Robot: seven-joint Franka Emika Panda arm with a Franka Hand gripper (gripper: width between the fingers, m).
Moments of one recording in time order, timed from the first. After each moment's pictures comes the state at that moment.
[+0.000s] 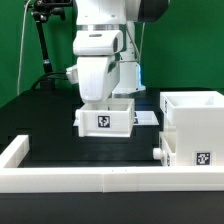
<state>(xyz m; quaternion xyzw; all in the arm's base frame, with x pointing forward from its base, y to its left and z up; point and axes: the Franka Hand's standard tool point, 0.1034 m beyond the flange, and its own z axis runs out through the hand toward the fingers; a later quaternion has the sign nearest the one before) 0.500 -0.048 0.064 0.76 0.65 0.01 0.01</state>
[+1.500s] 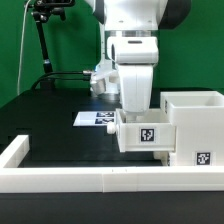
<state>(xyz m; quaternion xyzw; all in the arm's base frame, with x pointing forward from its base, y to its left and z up) 0.540 -0.002 0.056 0.70 0.71 0.01 0.02</state>
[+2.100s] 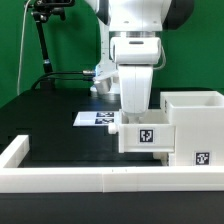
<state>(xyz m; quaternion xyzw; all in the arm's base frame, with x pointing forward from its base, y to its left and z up) 0.539 0.001 0.054 0.73 0.68 0.00 0.02</state>
